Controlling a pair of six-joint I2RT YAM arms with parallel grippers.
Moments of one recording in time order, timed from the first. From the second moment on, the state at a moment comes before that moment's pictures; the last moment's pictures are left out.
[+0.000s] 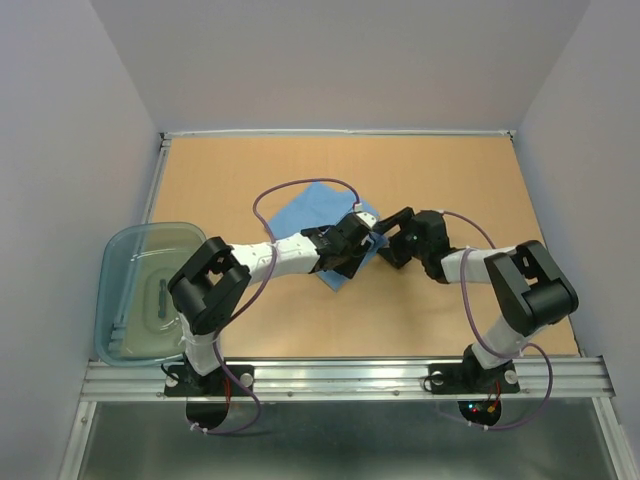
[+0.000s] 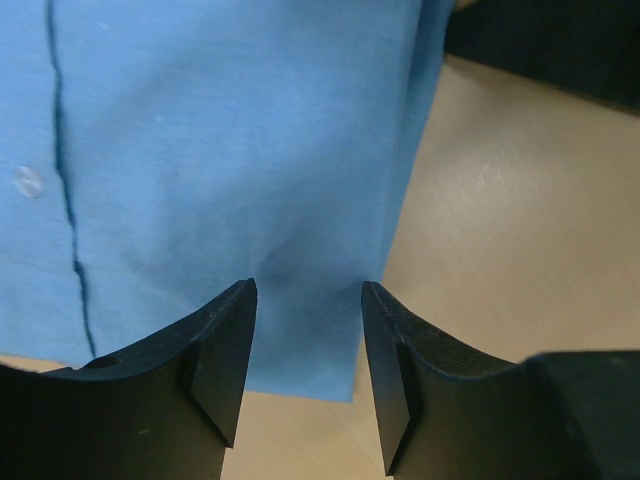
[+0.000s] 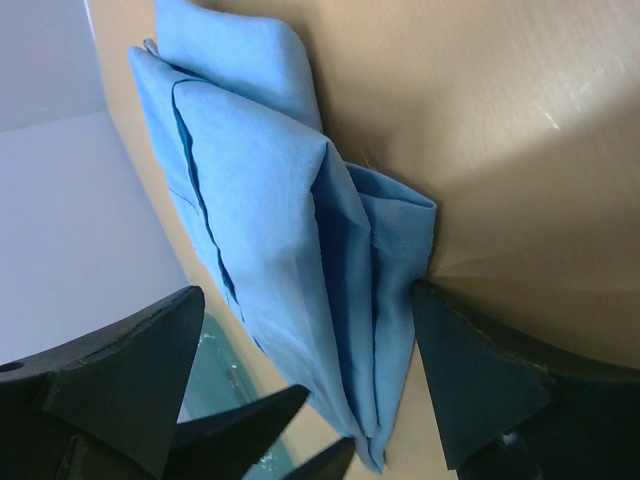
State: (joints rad) left arm -0.92 1.80 1.20 -0.34 -0.20 -0.25; right arm 0.36 1.62 0.59 0.44 -0.13 1.33
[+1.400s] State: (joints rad) left arm -1.13 1.76 1.19 -0.30 -0.50 -0.18; right arm 0.36 1.55 0.76 0.15 -0.12 1.16
